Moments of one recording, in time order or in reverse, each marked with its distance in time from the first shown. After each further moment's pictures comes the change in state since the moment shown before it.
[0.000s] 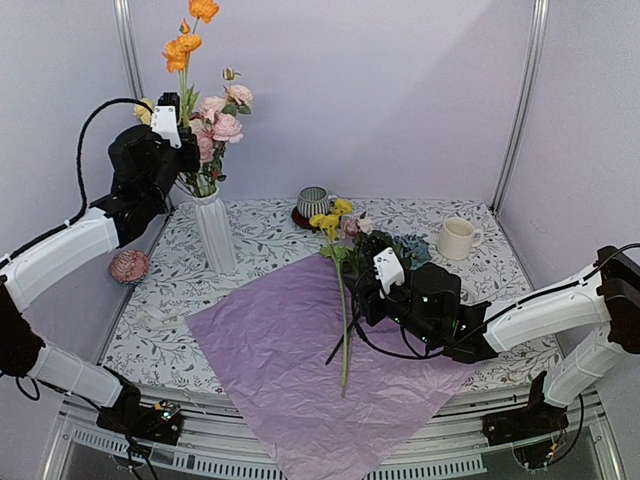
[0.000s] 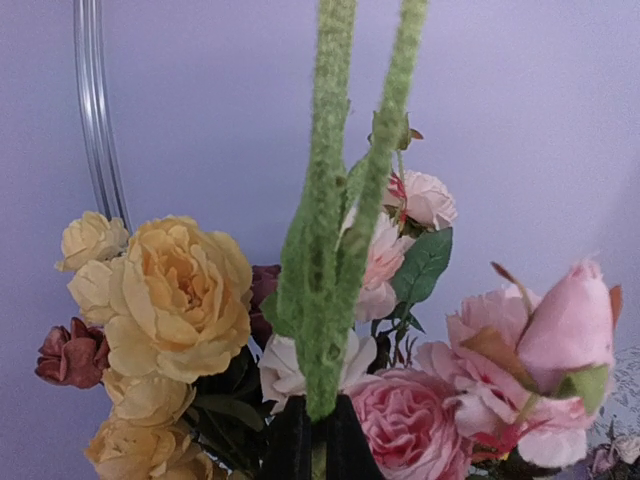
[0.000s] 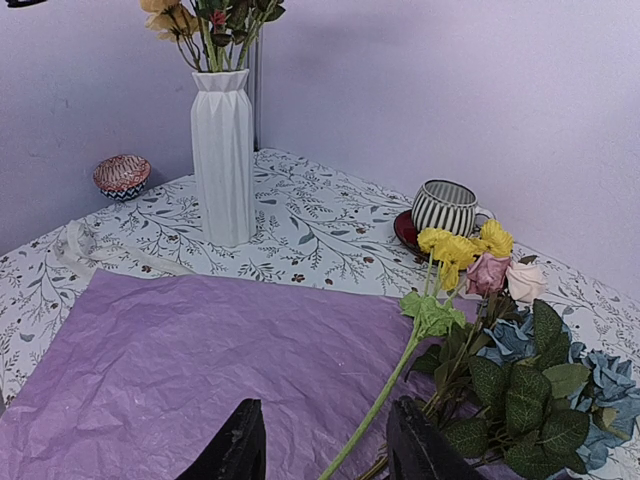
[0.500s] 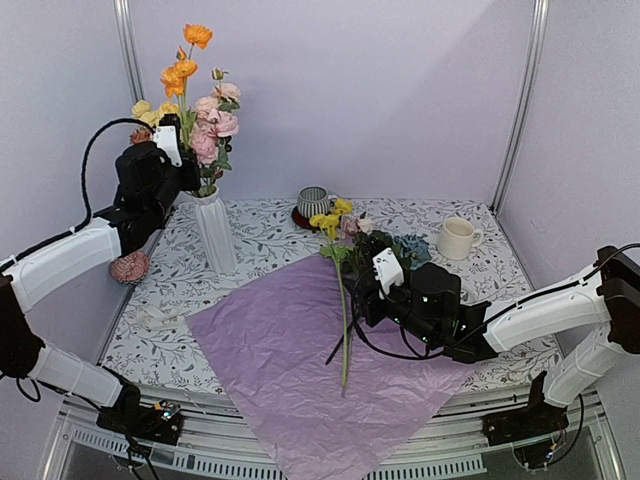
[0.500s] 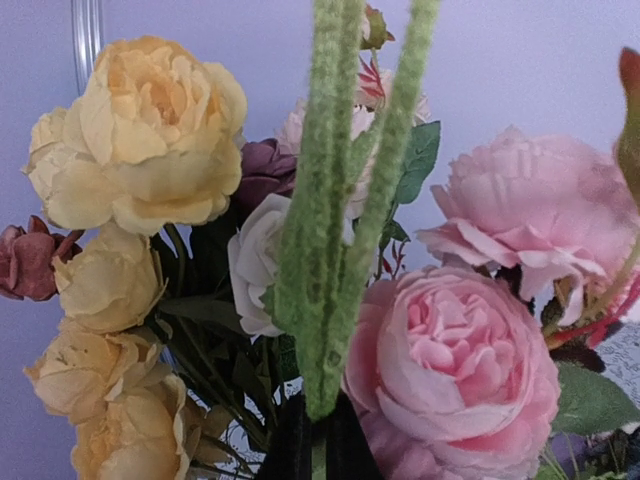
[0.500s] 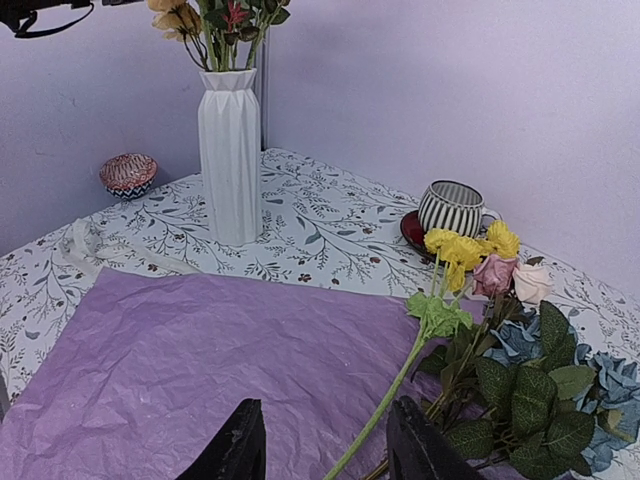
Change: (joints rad) left arm 0.031 -0.008 -0.098 -0.032 0.026 -0.107; right arm 0.000 0.000 0.000 0.000 -0.016 0.000
